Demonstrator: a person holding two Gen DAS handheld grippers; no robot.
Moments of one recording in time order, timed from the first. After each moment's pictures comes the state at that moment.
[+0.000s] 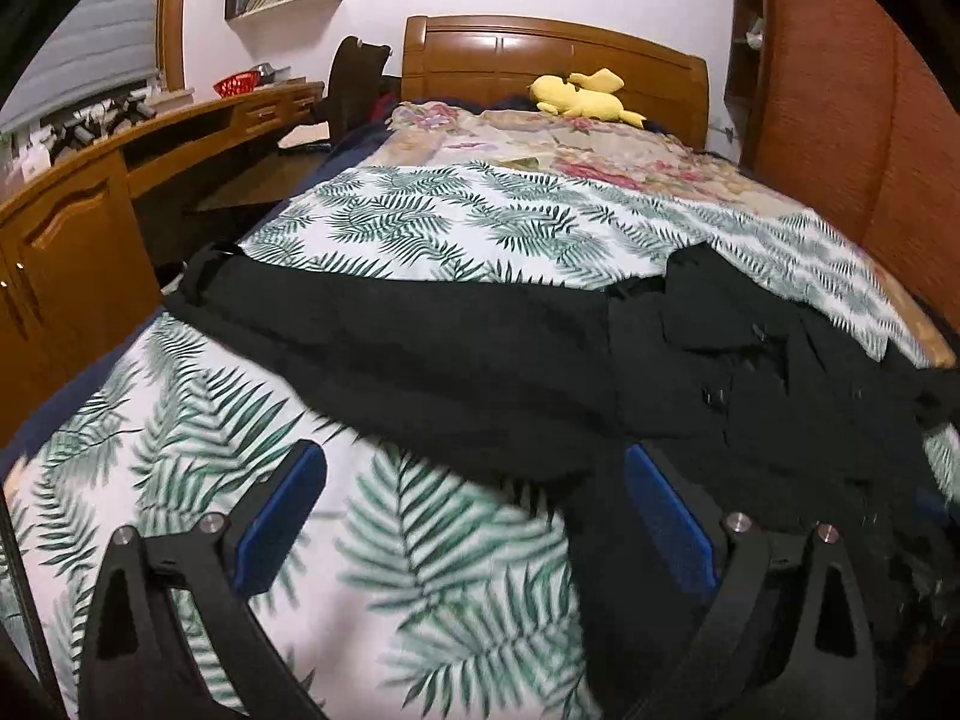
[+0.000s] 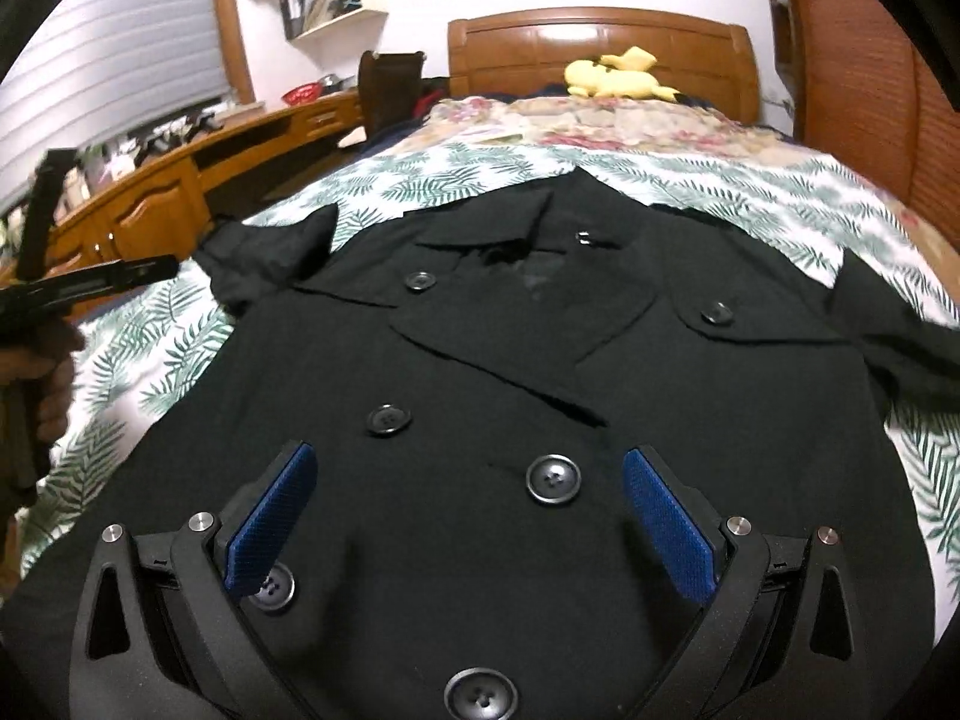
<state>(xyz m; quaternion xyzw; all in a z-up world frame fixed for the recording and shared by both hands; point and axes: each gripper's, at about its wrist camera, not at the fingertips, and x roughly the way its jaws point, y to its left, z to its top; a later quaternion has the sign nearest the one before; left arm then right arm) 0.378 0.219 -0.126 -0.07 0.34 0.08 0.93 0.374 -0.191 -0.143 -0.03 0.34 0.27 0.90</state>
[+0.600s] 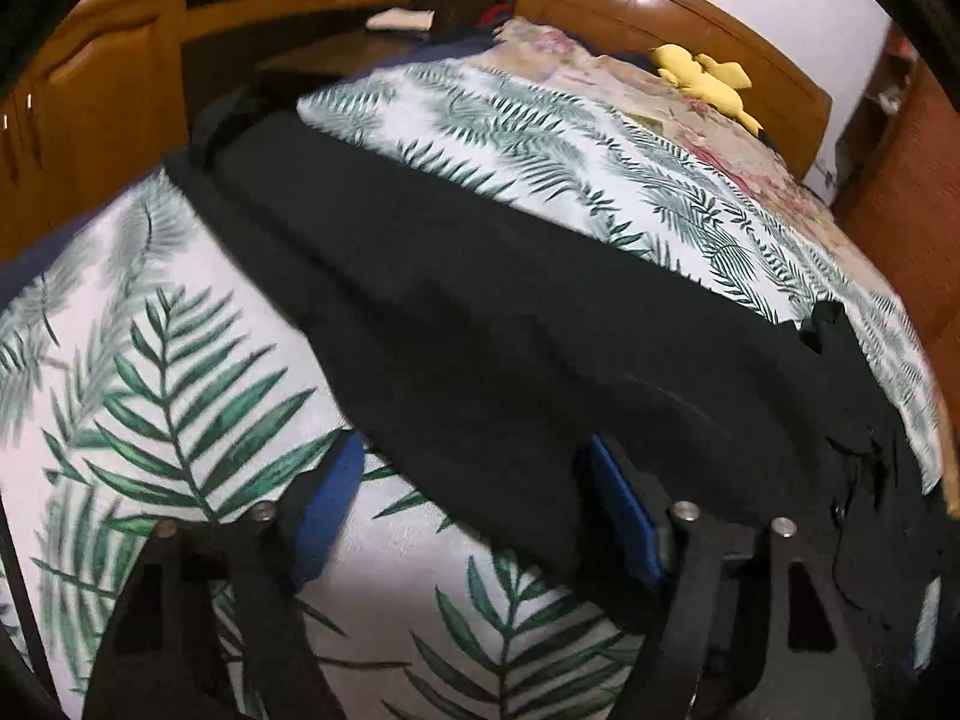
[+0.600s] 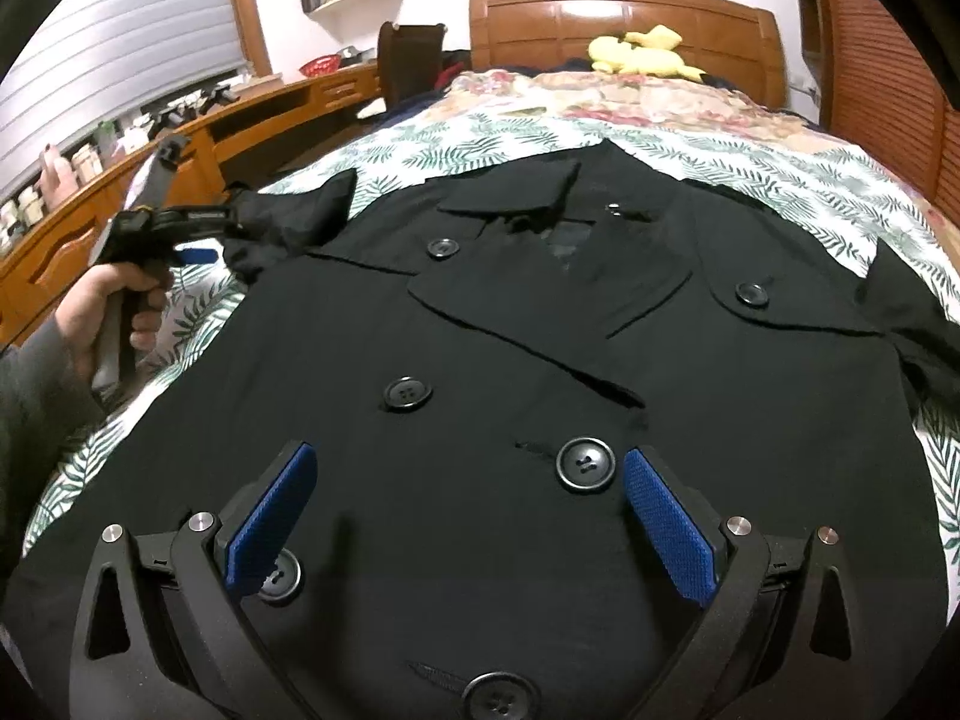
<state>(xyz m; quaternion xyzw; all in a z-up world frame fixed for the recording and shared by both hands) 0.454 0.315 -0.199 -0.22 0.41 0.15 0.88 0.377 -0.174 -0.154 -0.05 0.36 0.30 0.88</state>
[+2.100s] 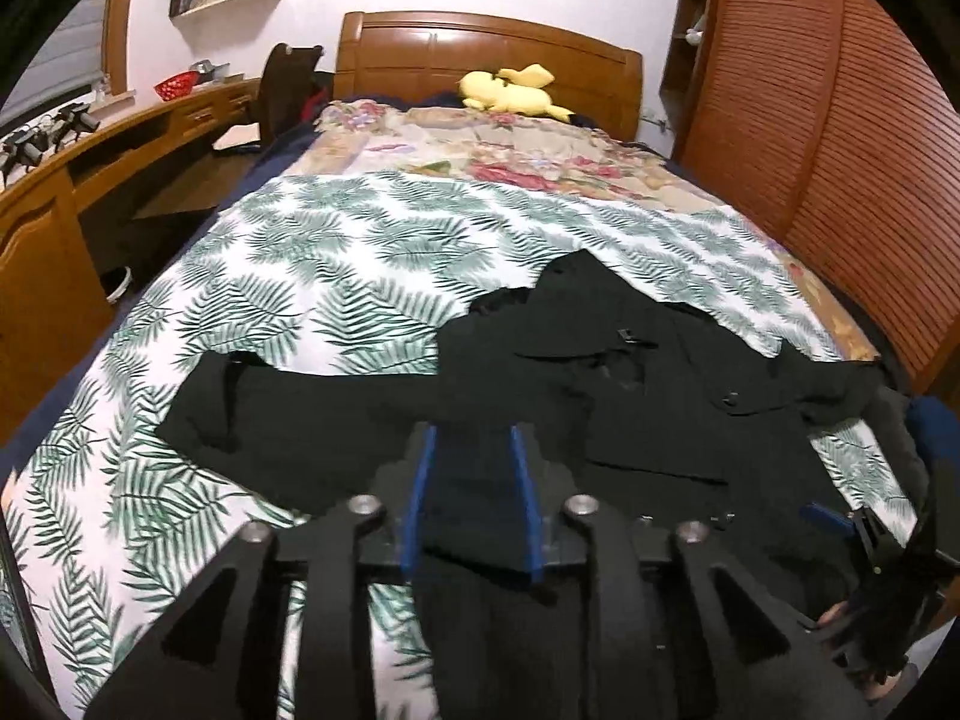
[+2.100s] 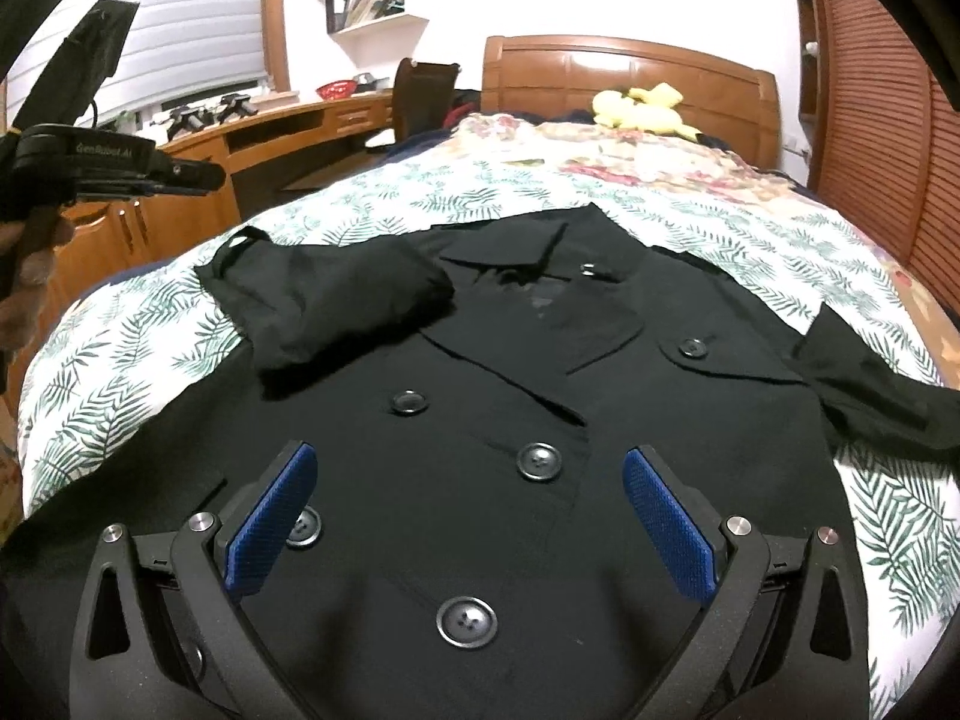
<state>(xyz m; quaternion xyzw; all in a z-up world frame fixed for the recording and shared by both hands) 0.353 0.152 -0.056 -0.08 0.36 0.01 0.93 0.340 -0.192 -0.118 -0.08 0.31 0.29 0.90</state>
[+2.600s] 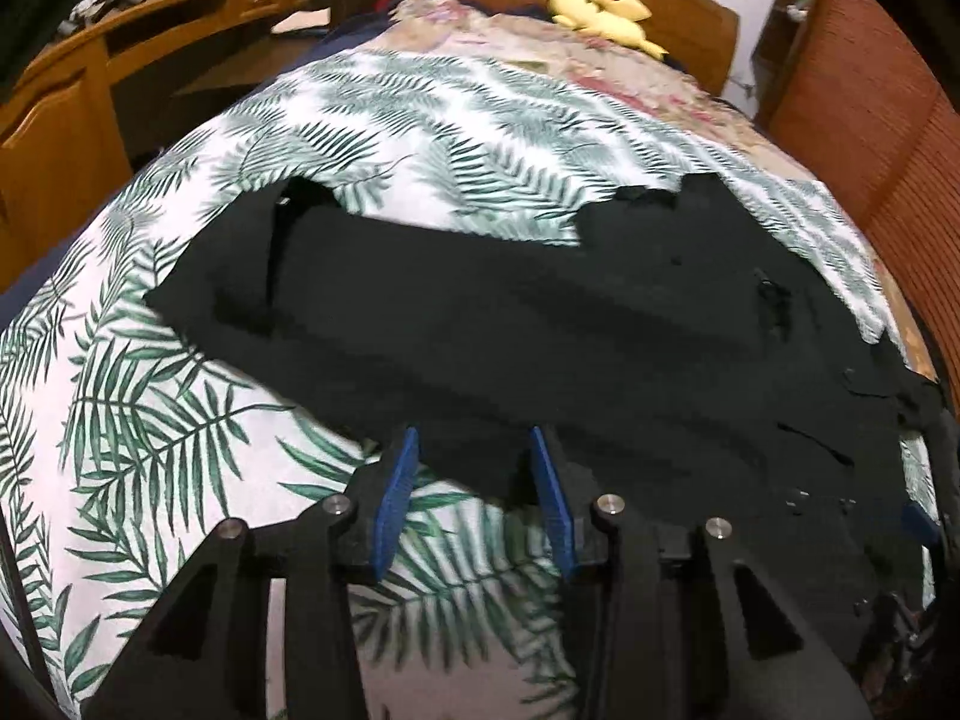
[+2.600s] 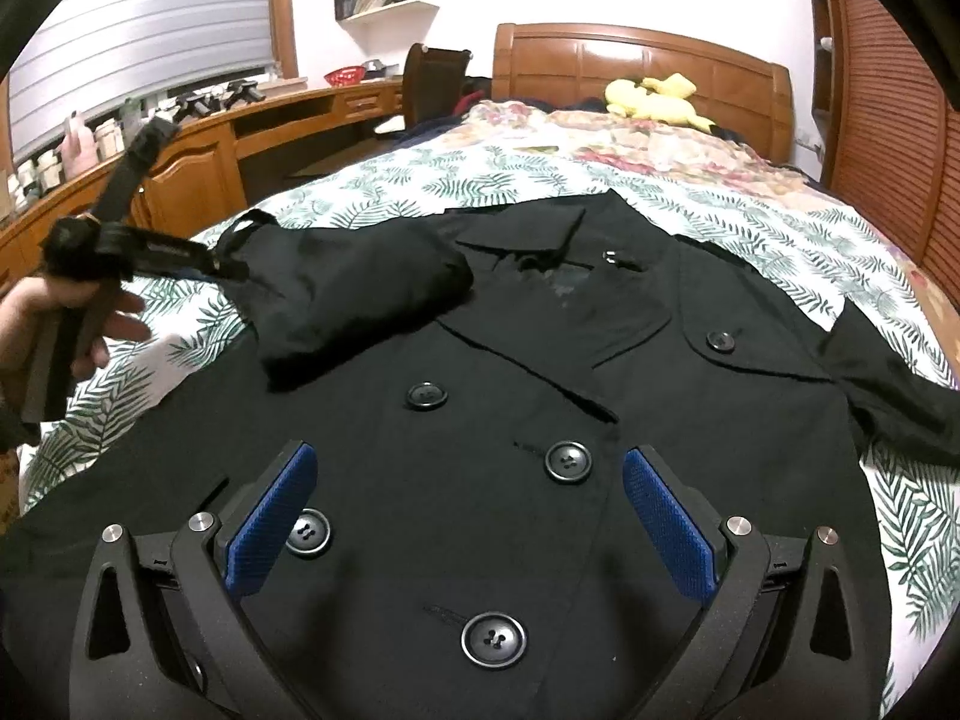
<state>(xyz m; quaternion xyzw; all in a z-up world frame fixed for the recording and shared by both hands) 0.383 0.221 -0.167 -0.14 0.45 0.06 0.88 0.346 -0.180 -0.129 -0.09 0.32 0.30 0.89</state>
